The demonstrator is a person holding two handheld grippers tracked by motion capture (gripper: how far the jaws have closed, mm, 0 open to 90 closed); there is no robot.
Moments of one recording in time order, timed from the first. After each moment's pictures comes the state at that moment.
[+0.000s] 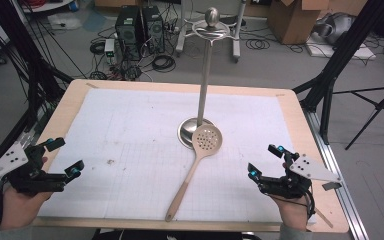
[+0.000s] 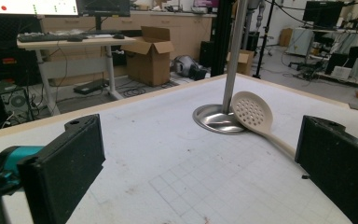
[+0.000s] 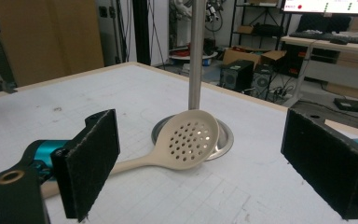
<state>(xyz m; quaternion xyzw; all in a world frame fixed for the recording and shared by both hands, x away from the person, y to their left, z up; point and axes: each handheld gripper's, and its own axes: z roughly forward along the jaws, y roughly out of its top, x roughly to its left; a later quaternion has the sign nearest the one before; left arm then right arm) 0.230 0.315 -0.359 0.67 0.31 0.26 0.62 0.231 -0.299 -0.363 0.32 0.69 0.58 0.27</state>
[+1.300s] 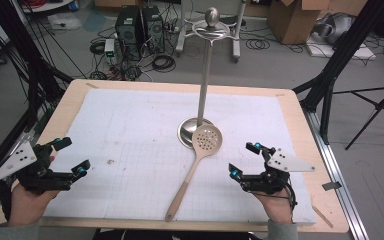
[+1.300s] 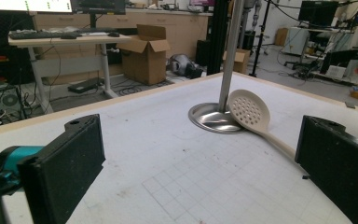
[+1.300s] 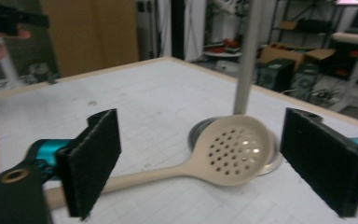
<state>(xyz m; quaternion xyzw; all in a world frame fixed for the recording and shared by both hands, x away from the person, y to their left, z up) 0.238 0.305 -0.365 0.67 0.31 0.25 0.63 0.254 -0.262 -0.375 0.27 0.72 0.60 0.22</state>
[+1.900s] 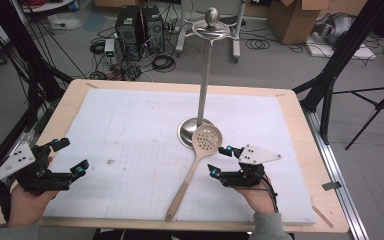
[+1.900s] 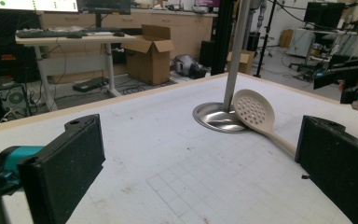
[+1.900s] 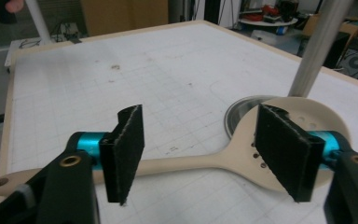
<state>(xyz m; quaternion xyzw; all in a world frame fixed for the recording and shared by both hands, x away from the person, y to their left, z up) 0.236 0.309 -0.368 0.67 0.32 0.26 0.63 0.280 -0.218 -0.394 0.23 0.78 0.55 0.17</state>
